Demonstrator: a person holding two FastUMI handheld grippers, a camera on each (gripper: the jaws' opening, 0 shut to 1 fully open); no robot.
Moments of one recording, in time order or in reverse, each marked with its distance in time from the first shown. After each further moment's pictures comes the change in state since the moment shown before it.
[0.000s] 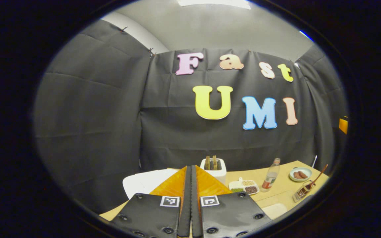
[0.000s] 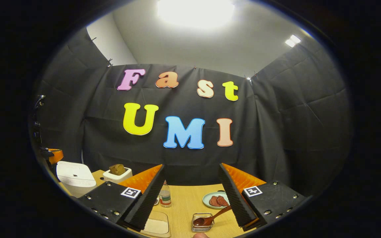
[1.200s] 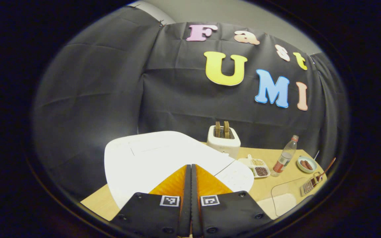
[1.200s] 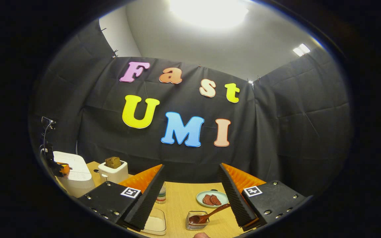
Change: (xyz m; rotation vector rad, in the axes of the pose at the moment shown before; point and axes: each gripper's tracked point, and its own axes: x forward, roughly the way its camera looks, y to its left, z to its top) left arm 0.054 0.022 -0.121 -0.107 0.247 0.034; right arm -0.008 0.014 0.004 -0.084 0.017 -0.025
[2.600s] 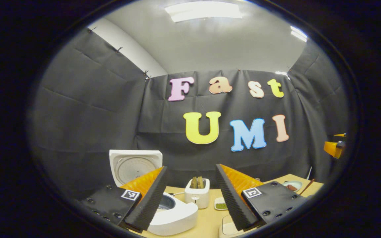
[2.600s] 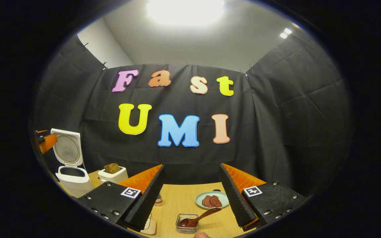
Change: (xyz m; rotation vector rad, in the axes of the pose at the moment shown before) left arm -0.197 -0.131 0.160 0.139 -0.461 -0.046; right arm 0.033 -0.089 -0.031 0.149 0.015 0.057
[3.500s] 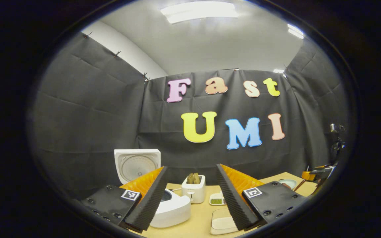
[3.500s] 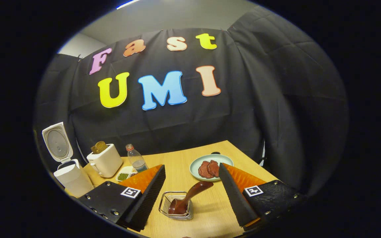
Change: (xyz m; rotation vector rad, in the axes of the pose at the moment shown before) left arm -0.058 -0.030 0.017 0.023 0.023 0.019; right arm 0.048 -0.050 -0.163 0.192 0.365 -0.016
